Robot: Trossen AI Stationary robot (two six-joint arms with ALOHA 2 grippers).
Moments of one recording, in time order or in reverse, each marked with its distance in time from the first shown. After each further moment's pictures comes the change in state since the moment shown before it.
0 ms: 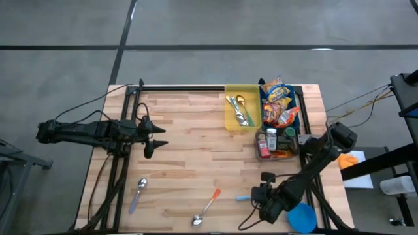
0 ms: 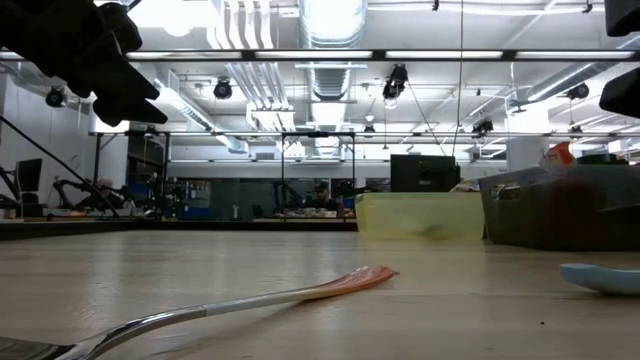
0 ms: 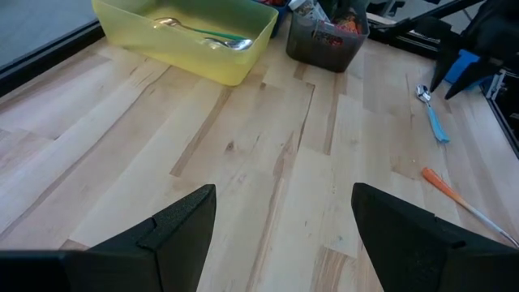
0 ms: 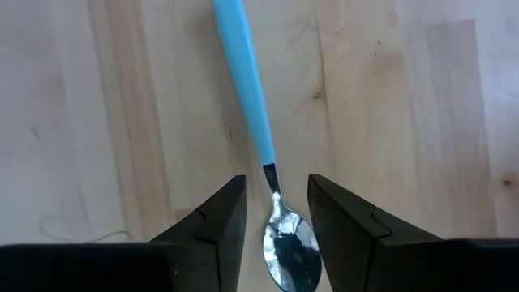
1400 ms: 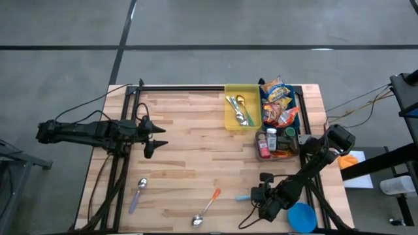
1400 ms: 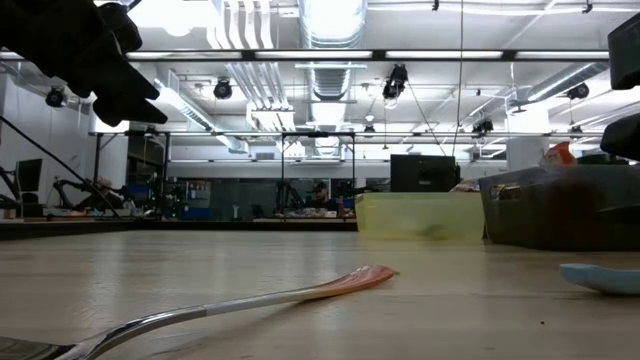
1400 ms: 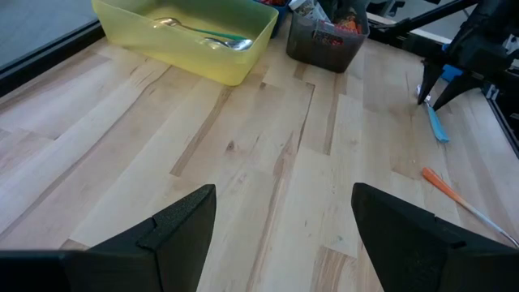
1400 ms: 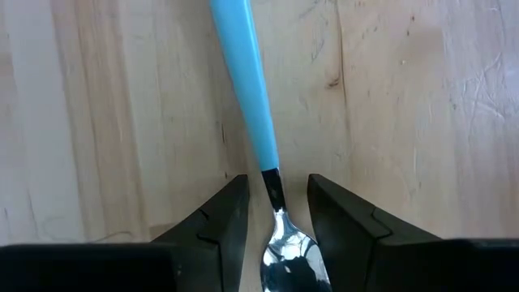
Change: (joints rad) left arm 0.000 0.000 0.000 0.000 0.000 0.000; right arm -0.009 0.041 -0.103 0.155 -0.004 -0.021
